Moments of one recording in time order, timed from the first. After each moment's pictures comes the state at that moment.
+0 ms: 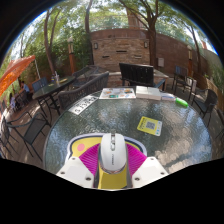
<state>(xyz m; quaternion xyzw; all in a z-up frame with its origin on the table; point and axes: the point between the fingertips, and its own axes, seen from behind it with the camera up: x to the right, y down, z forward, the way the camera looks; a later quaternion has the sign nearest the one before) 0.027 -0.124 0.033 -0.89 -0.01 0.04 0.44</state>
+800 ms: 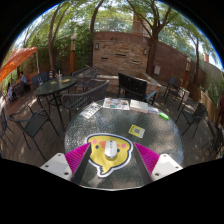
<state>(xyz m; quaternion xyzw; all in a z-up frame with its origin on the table) 0.004 -0.241 0.185 -0.89 -0.04 -0.03 0.44</state>
